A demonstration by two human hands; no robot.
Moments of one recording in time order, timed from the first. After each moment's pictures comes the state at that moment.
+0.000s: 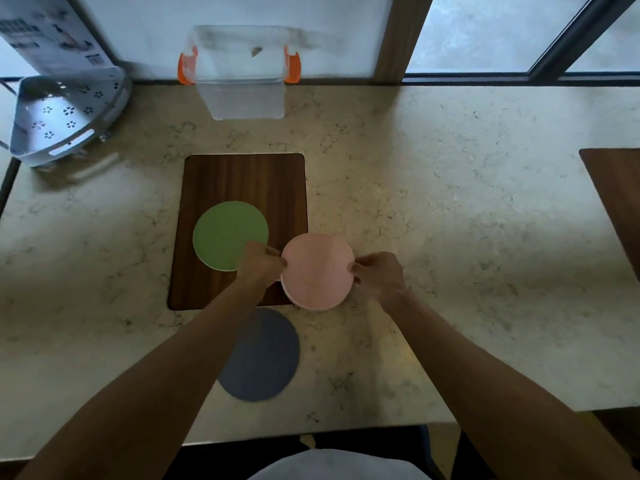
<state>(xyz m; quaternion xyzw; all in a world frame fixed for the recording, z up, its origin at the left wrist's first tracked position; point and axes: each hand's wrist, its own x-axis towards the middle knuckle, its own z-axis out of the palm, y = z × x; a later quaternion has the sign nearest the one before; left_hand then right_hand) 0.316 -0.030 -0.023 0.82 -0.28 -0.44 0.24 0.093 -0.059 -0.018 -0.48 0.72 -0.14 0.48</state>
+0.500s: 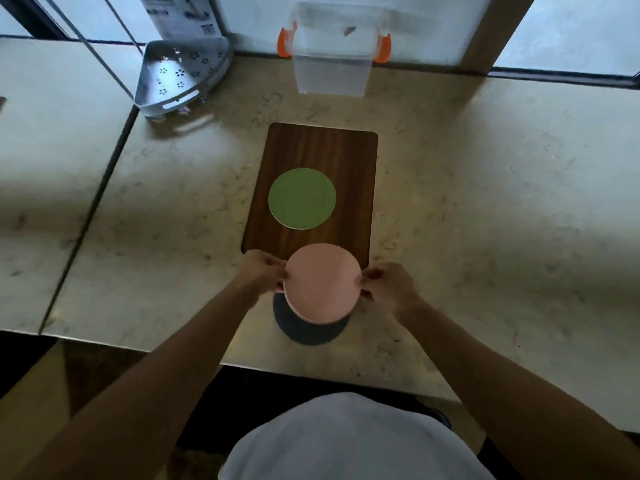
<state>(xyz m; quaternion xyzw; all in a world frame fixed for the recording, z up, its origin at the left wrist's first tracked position) 0.381 0.107 0.003 0.81 -0.21 -0.49 0.26 0.148 0.031 -0.014 -0.57 0.63 -0.04 0.52</state>
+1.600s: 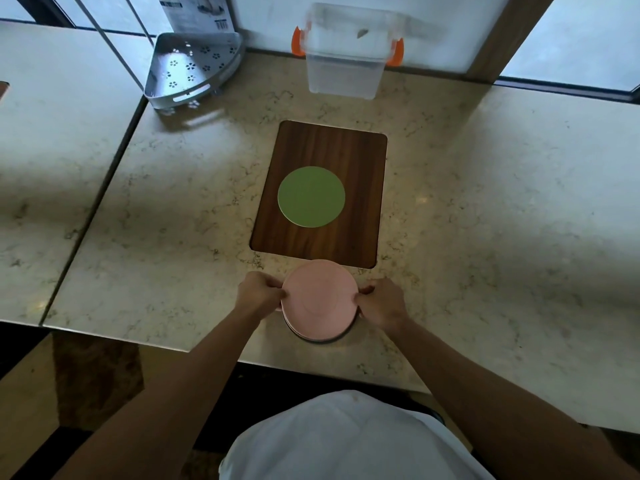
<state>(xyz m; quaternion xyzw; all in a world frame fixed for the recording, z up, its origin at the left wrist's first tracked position) 0.393 0.158 -0.037 0.84 -0.20 -0.44 0.24 0.166 0.067 -0.024 -0.63 0.64 0.03 0.44</state>
